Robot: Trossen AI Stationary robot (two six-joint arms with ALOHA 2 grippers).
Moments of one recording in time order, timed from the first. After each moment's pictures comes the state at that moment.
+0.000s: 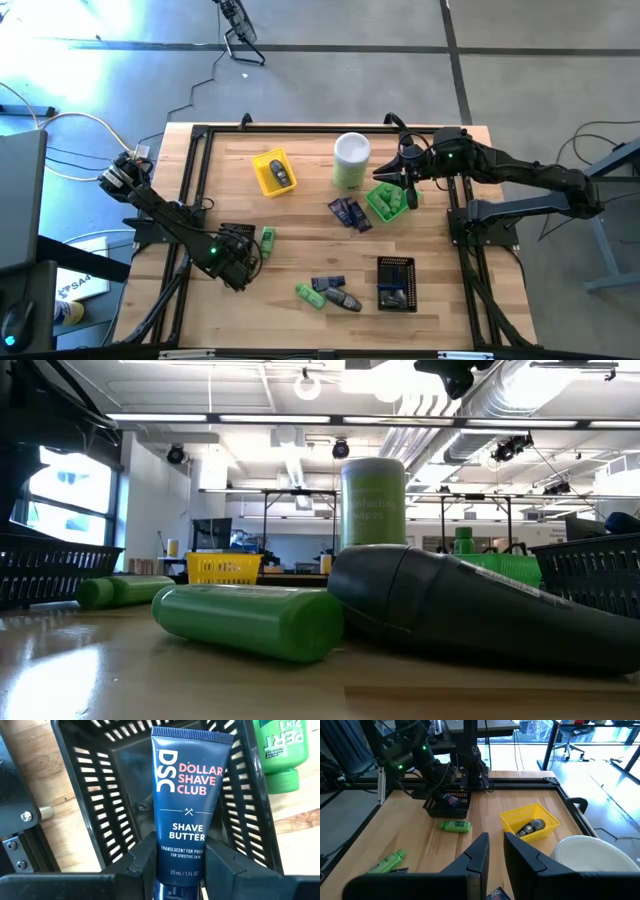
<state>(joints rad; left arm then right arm) -0.66 1.45 0.91 -1.08 -0.17 -1.91 -0.24 0.95 0.95 -0.30 -0.23 -0.07</state>
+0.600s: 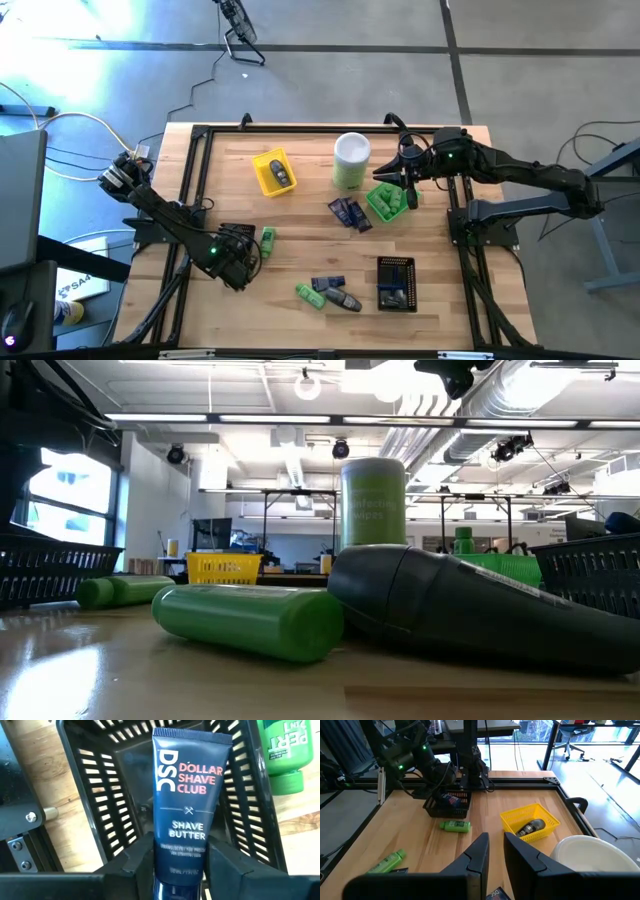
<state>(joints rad) -0.66 1.45 0.91 -1.09 -0.17 -1.91 -0.24 0.95 0.95 -0.30 -0.23 -0.07</state>
